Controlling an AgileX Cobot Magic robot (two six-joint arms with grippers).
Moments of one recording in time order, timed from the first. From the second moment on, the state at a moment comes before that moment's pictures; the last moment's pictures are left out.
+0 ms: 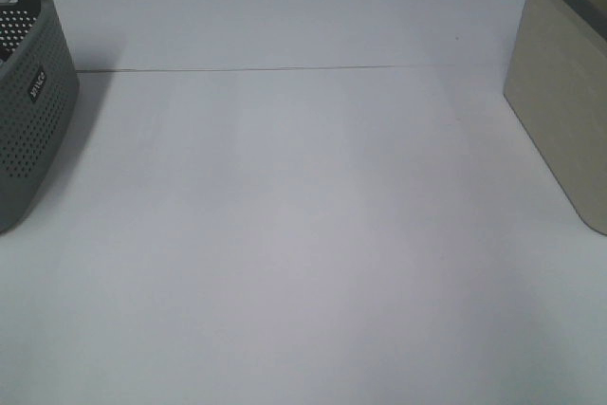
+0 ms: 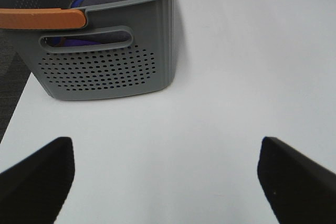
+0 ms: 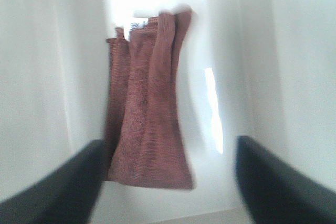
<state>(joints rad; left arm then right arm) 0.02 -0.01 -0.50 0.00 1.05 0.03 -0.27 2.02 -1.89 -0.02 1.12 -0.17</state>
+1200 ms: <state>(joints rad) 0.02 -0.01 -0.50 0.00 1.05 0.03 -0.02 1.69 -1.82 0.19 1.21 -0.21</state>
